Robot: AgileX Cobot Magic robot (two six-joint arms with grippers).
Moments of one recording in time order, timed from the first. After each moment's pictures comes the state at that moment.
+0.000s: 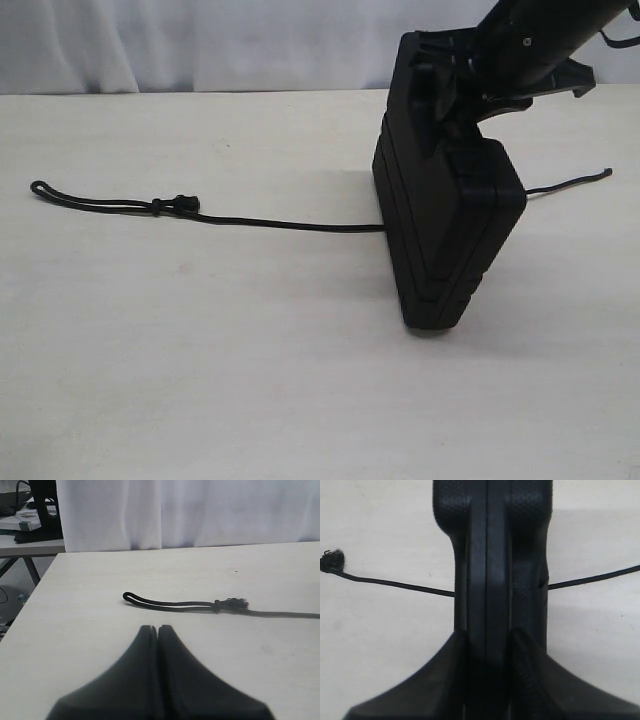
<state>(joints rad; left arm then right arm) -0.02 0.01 0.00 0.10 0.32 -0.07 0.25 1.71 -1.48 0.16 0.97 0.21</state>
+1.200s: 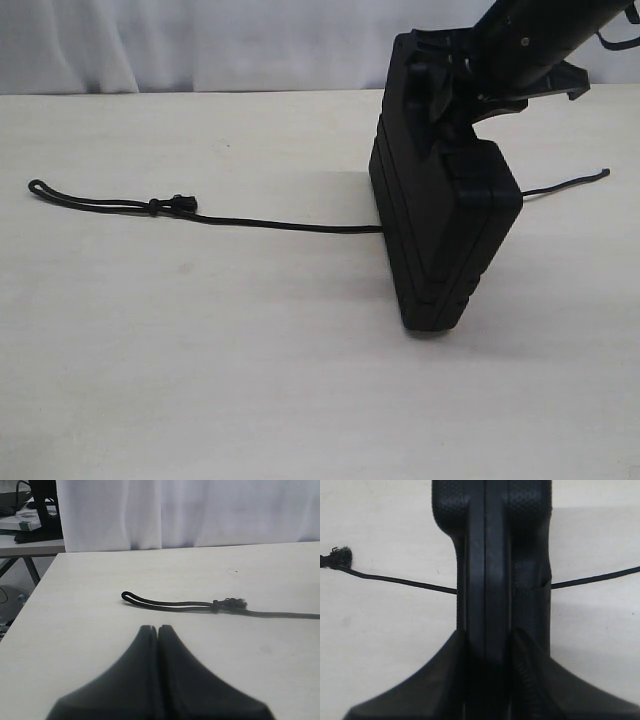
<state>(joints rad) -0.02 0.01 0.00 0.10 0.32 -0.07 0.25 1.71 -1.48 0.19 0.97 0.19</state>
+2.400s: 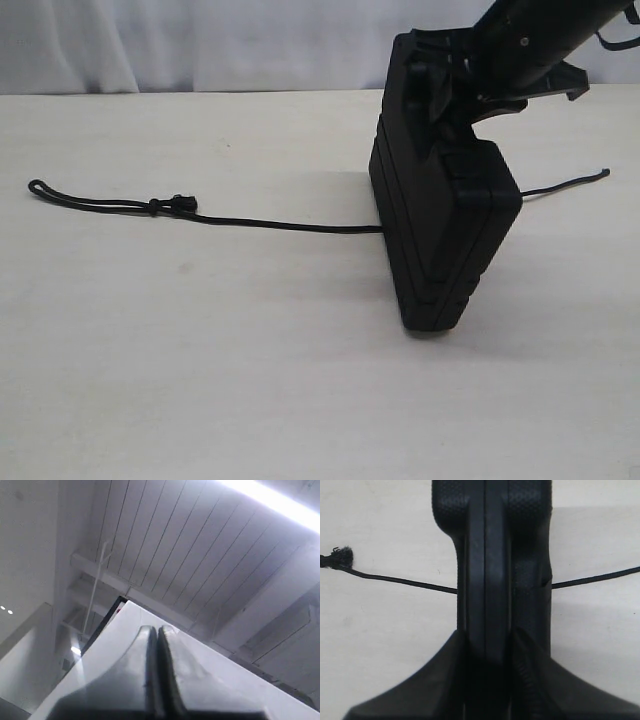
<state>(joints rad) -0.02 0.00 0.00 -0.23 -1.01 -0.28 0.25 1.71 -1.48 0.20 0.97 0.19</state>
